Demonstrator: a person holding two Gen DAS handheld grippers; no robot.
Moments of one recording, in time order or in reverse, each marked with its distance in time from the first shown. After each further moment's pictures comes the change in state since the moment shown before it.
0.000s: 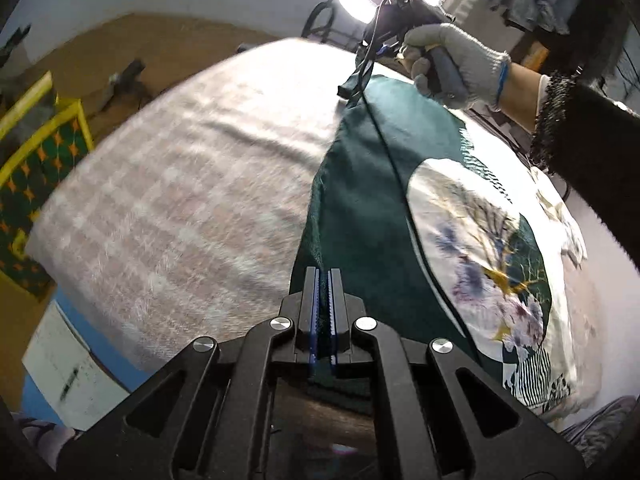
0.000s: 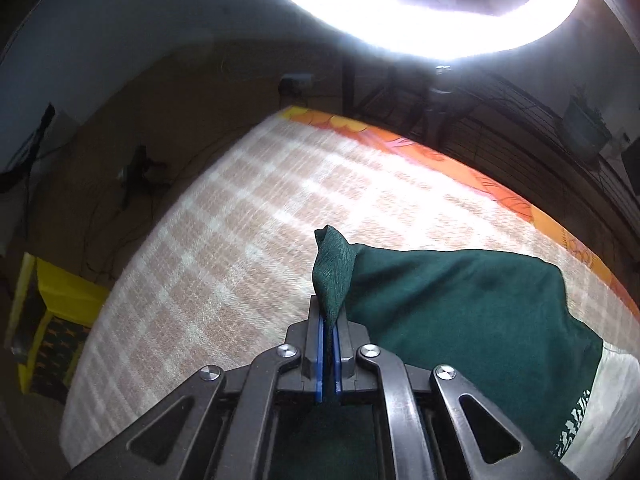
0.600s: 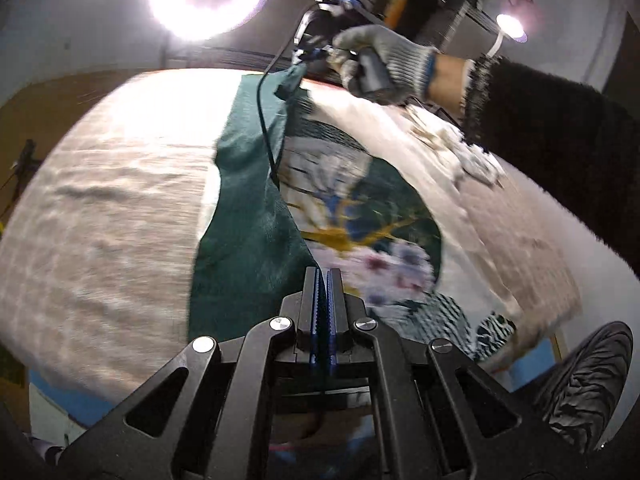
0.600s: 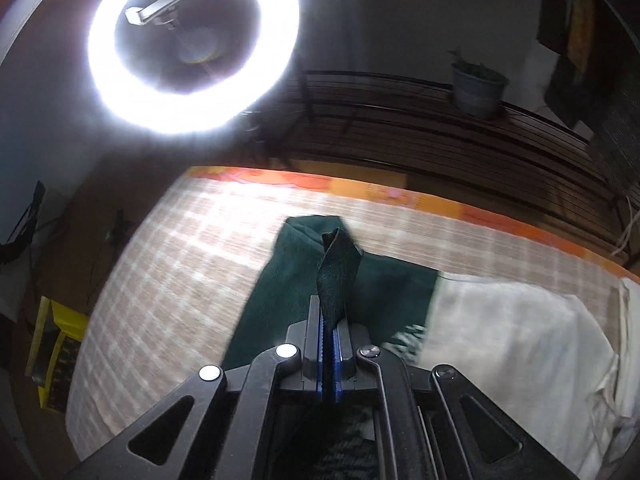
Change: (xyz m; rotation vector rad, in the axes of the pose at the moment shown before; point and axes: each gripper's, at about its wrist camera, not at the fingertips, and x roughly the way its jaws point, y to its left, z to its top) left arm -0.018 -0.142 -0.032 0.335 0.035 -0.266; right arm -0.109 -0.180 -0.080 0.211 -0.133 -0.030
